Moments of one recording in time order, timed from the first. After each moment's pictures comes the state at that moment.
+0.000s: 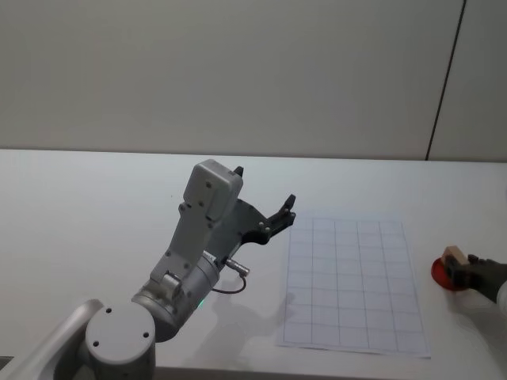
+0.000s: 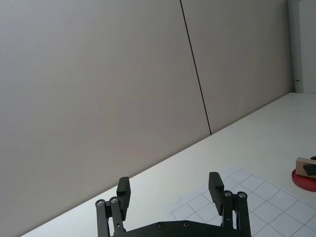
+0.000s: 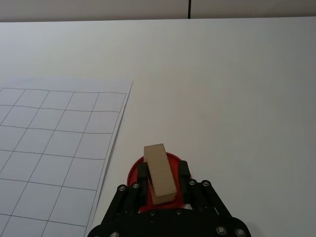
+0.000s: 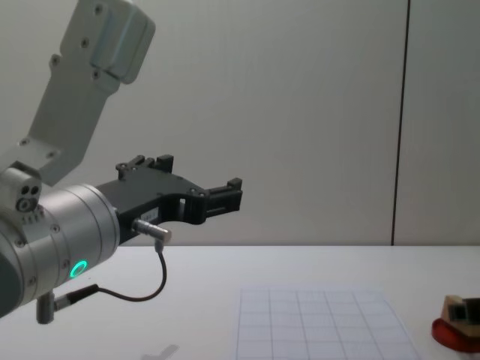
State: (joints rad) left arm -0.24 0.38 0.45 -1.63 -0.20 0.01 -0.01; right arm 0.30 0.23 -0.19 -1.35 0.33 0.53 0.02
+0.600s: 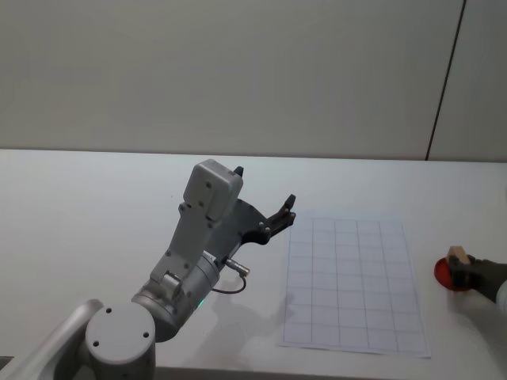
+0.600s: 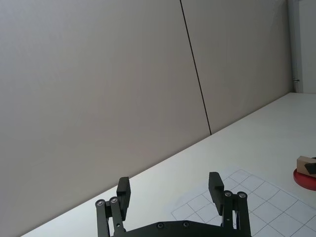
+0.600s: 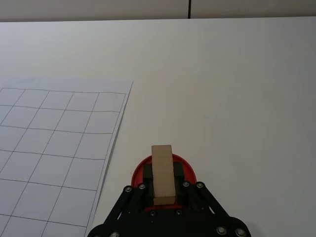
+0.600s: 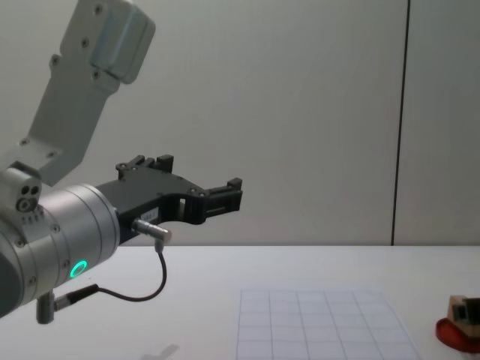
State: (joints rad) left arm -0.24 0.38 0.45 -1.63 -0.20 0.01 -0.01; right arm 0.30 0.23 -0.19 -1.35 0.33 0.53 0.02
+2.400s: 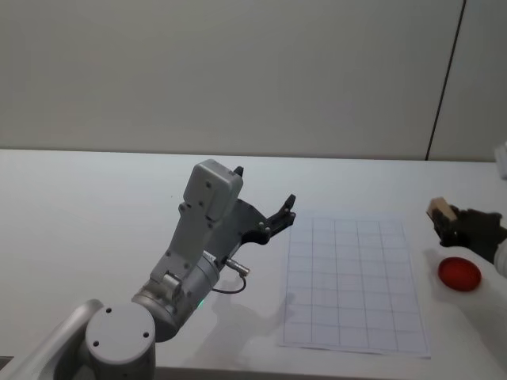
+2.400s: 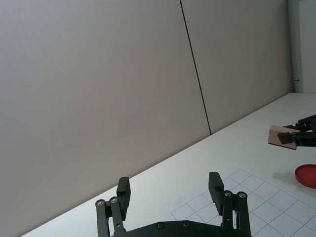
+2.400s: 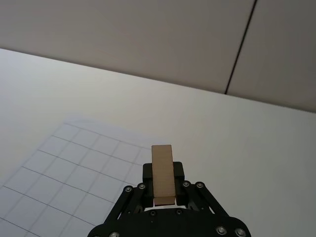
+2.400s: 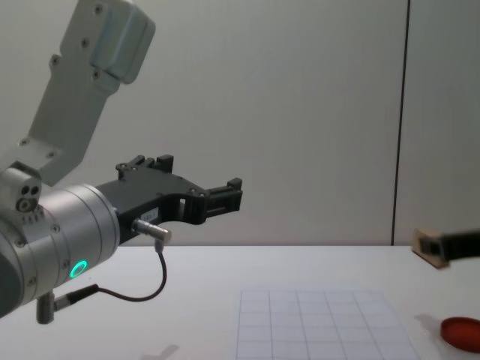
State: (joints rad) left arm -0.24 0.38 0.45 -1.63 -0.20 0.01 -0.01; right arm 0.36 0.25 -0.20 -1.38 0.18 0.44 0.25
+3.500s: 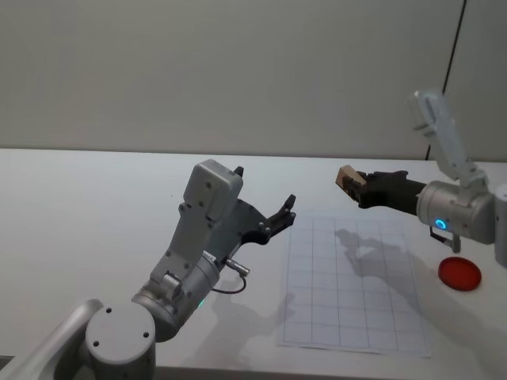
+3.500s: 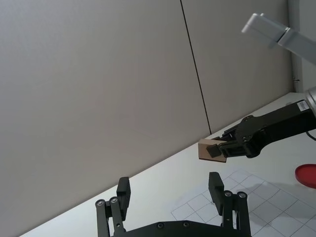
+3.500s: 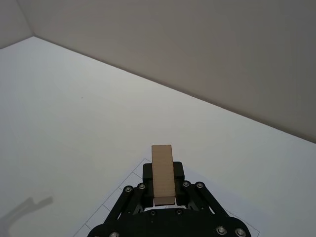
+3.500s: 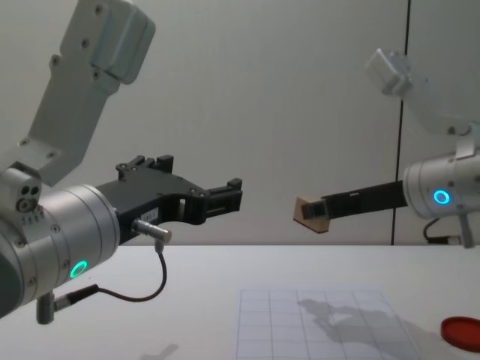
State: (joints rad) left arm -0.24 0.38 0.45 -1.63 -0.20 0.01 -0.01; right arm 0.67 0.11 -0.29 -1.04 0.12 0.41 0.52
